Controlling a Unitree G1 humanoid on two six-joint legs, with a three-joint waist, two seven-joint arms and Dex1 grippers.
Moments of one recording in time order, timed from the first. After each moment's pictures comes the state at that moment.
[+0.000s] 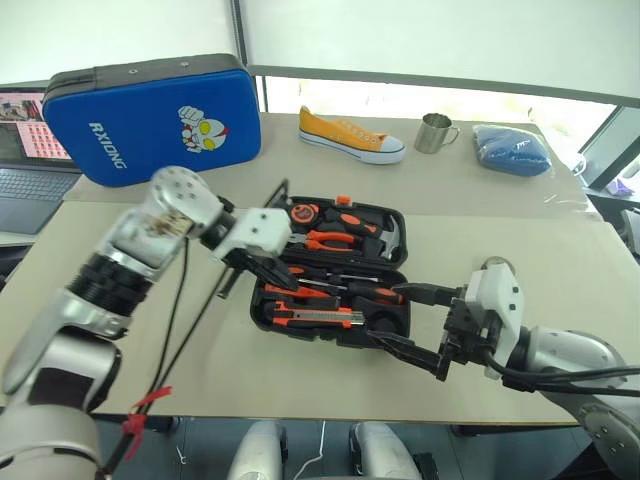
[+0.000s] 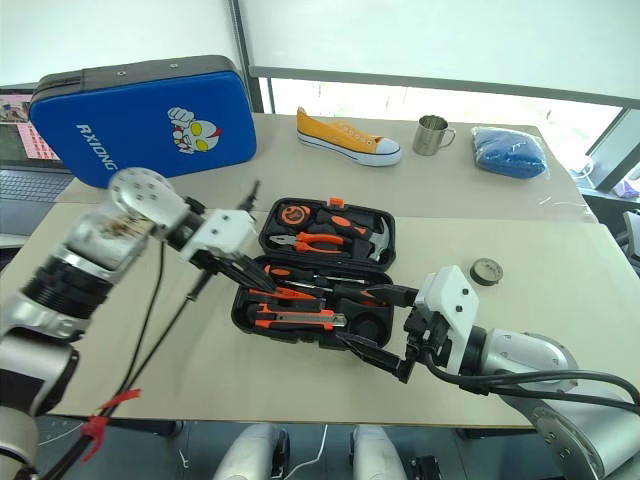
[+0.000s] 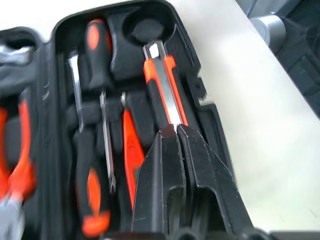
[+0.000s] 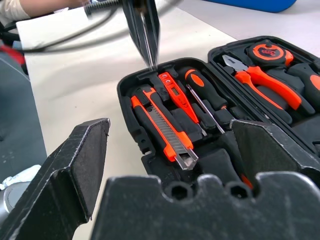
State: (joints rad) left arm -0.93 0.70 -0.54 0.22 -0.16 0.14 -1.54; right arm 0.04 -0.79 -0.15 -0.83 0.81 0.71 0.61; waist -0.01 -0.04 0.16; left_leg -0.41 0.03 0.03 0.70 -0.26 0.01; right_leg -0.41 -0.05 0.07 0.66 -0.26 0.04
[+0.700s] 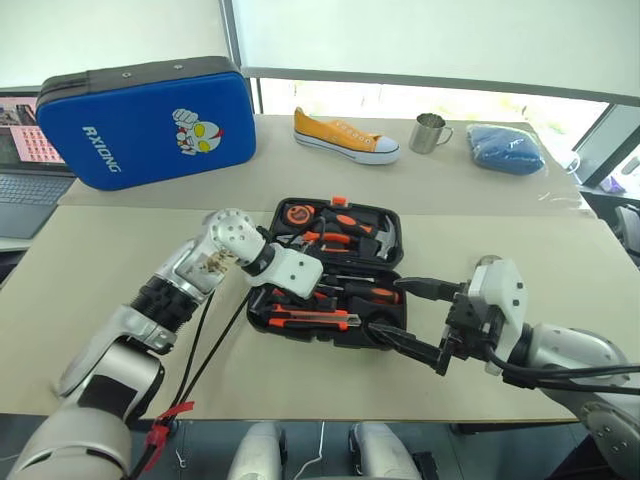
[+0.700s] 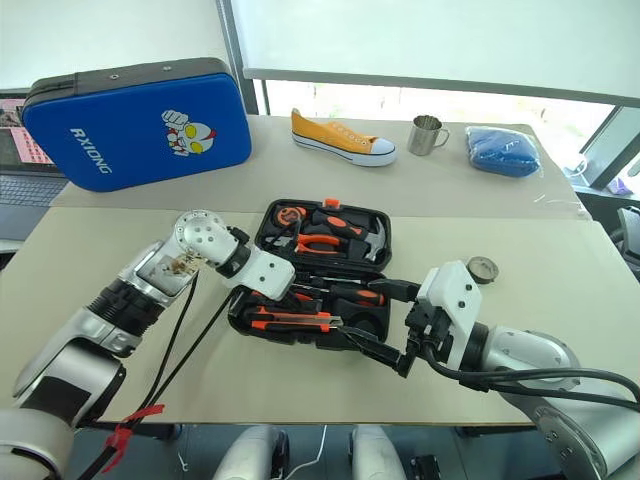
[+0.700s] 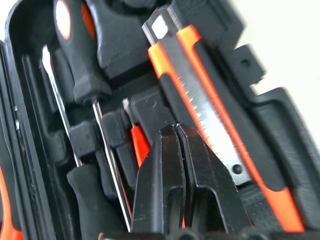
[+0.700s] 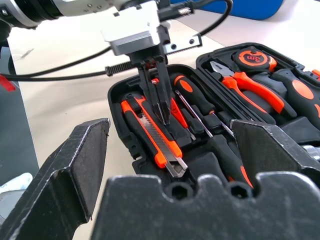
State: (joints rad) left arm -0.88 0.58 -0.53 0.29 0.01 -0.02 -1.50; right arm 0.03 -0.79 -0.16 -0.84 0.84 0.71 0.56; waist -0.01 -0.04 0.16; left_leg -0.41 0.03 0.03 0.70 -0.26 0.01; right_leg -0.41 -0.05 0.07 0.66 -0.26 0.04
